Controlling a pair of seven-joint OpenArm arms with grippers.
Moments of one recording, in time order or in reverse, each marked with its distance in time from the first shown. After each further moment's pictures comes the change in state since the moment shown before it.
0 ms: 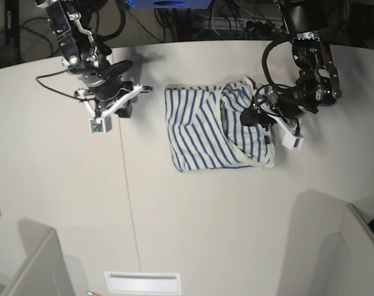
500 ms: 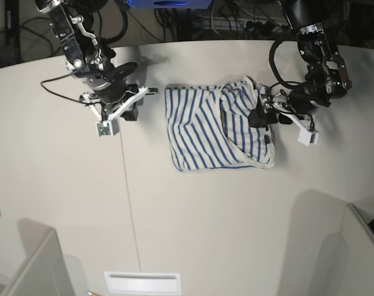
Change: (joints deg) left arm 1.3 1.9 -7.6 2.6 0.0 -0.1 0.0; right arm 2.2 0.1 -3.9 -0.8 0.0 0.0 0.2
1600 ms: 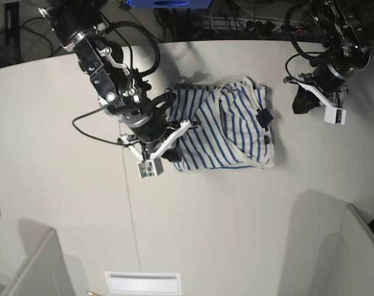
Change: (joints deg) left arm 13.5 -0.6 -8.6 20.4 -2.6 -5.5 -2.9; right arm 15.8 -6.9 -10.7 -4.0 0.1 -0.3 -0.5
